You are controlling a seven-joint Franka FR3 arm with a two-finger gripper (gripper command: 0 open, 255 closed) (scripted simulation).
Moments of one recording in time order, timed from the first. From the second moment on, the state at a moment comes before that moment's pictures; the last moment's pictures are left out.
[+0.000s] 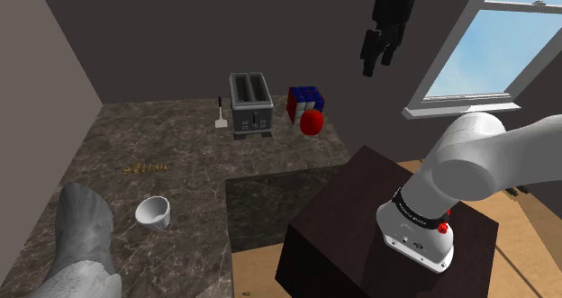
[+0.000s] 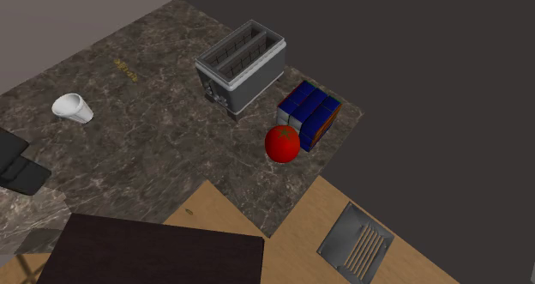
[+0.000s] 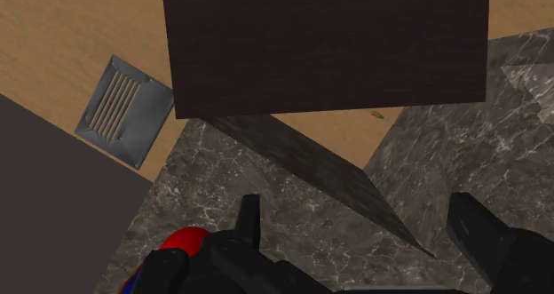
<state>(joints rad) 0.02 -0.83 -0.05 -2.41 -0.07 1.46 0.04</state>
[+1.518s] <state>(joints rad) -0.09 -0.12 -0.21 -2.31 -0.04 2.05 0.14</state>
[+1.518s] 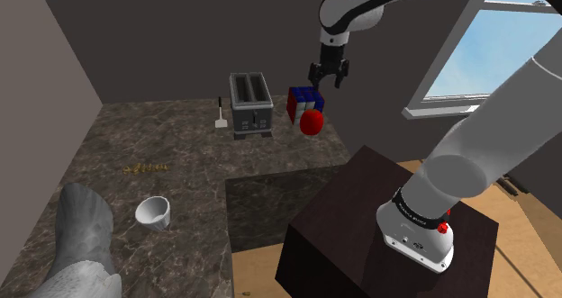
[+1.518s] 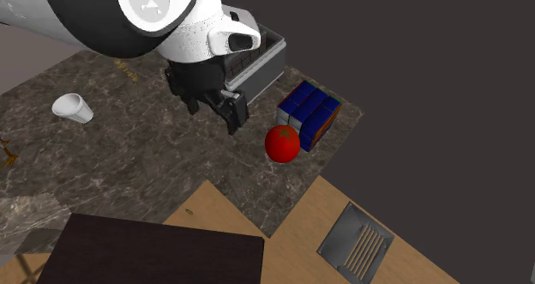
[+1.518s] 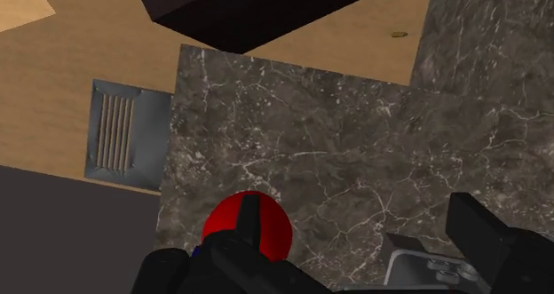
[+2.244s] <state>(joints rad) -0.16 0.29 -0.25 -2.06 0.09 2.21 0.13</state>
